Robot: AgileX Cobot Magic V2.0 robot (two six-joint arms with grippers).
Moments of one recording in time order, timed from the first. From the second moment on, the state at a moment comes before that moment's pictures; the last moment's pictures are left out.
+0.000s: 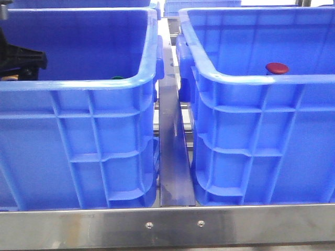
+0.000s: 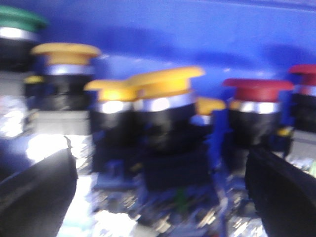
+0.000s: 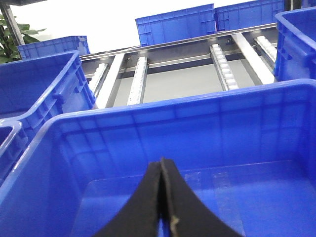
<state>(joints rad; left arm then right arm) -0.23 1.71 -1.18 0.41 0.60 -0.71 0.17 0.60 -0.46 1.57 -0.13 -1.38</state>
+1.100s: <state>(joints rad) -0.27 1.50 -1.18 0.40 0.71 -0.63 0.17 0.60 -0.46 1.57 -0.13 -1.38</state>
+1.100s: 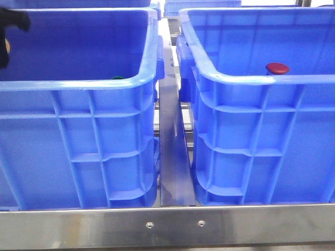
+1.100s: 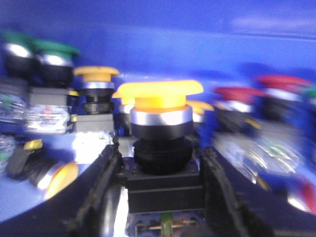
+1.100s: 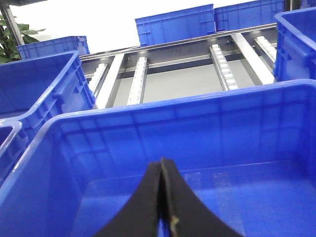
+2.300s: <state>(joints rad) -1.07 1.20 -1.18 0.40 0.53 -0.48 0.17 0.60 -0.46 1.57 -0.06 -1.38</state>
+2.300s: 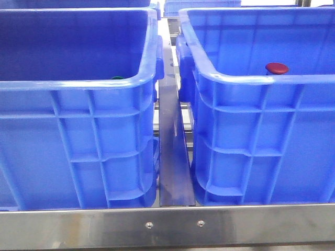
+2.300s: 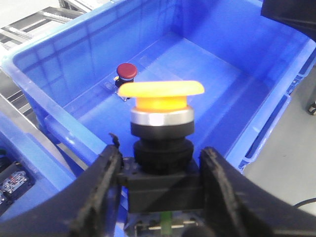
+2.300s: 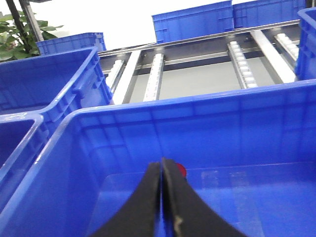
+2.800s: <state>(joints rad) -1.07 1.20 -1.18 0.40 0.58 -0.48 0.17 0.62 -0.46 1.78 0.34 -1.38</state>
